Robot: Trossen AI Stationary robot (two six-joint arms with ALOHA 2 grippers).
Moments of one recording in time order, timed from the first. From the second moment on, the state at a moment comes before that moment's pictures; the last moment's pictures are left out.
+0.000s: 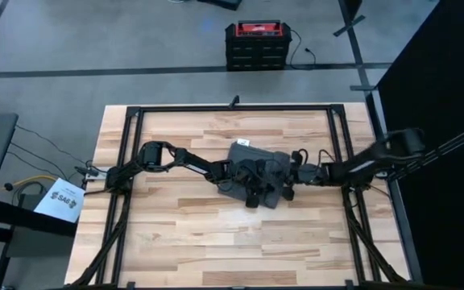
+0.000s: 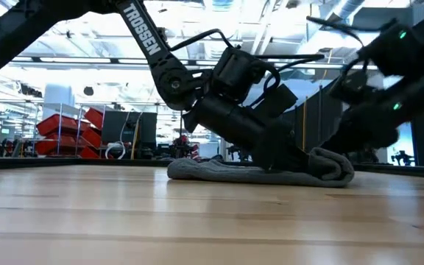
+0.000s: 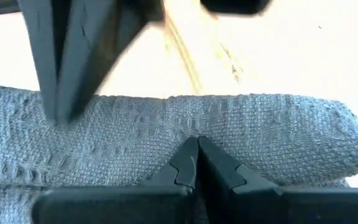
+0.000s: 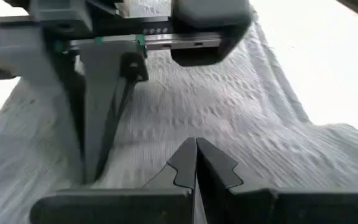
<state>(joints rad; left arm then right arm) 0.04 2.34 1.34 0.47 0.18 0.18 0.09 1.25 0.18 0.43 0.39 0.18</state>
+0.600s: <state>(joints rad) 0.04 2.34 1.34 0.48 0.17 0.17 0.27 1.03 0.16 -0.03 0.38 0.54</state>
